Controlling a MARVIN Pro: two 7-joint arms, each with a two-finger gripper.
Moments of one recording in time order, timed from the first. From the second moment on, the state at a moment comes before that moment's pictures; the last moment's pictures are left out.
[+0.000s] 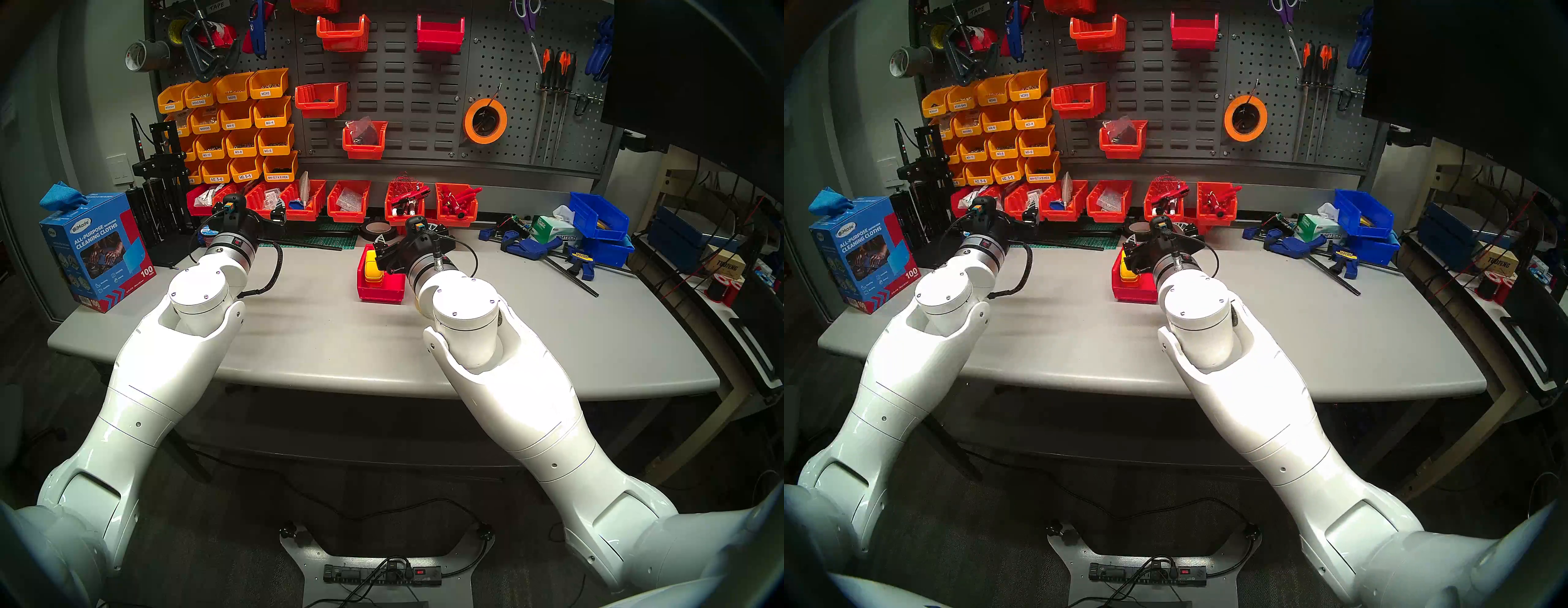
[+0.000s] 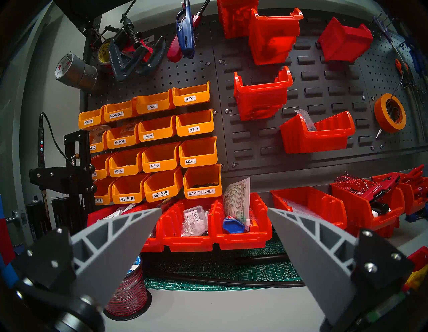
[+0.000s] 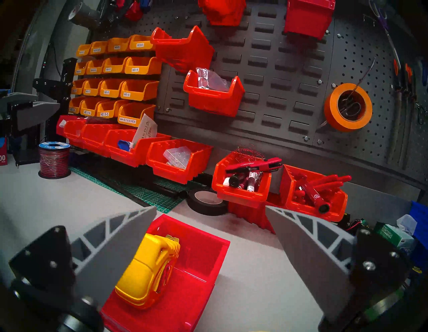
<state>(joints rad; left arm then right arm) 1.17 -0.99 -1.29 -1.61 -0.48 0.10 0.27 -1.16 -1.39 1.00 -1.77 0.18 0.50 -0.31</state>
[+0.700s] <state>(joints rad) 1.17 -0.99 -1.29 -1.61 -0.48 0.10 0.27 -1.13 -1.45 0.95 -1.65 0.17 0.45 -0.34</state>
